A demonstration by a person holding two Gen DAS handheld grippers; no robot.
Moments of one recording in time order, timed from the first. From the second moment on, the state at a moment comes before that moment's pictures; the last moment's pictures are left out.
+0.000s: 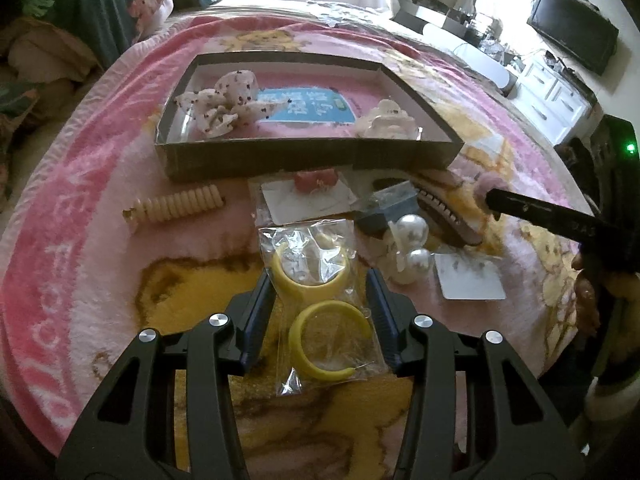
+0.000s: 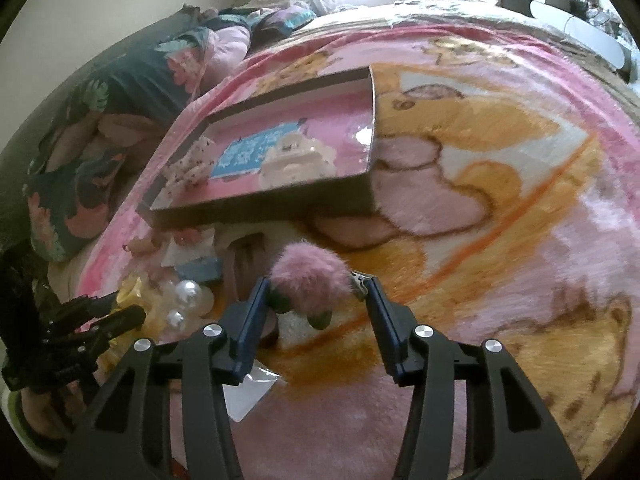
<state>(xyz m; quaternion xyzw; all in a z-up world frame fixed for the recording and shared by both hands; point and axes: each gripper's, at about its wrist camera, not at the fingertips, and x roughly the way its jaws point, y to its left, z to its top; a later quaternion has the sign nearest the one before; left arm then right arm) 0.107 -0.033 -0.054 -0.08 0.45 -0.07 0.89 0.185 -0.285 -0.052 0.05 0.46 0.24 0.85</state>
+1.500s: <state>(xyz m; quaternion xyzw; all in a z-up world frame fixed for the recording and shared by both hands) 0.198 -0.014 0.061 -0.08 0.38 -0.05 0.92 0.231 -0.261 0.074 0.01 0.32 0.28 0.90</state>
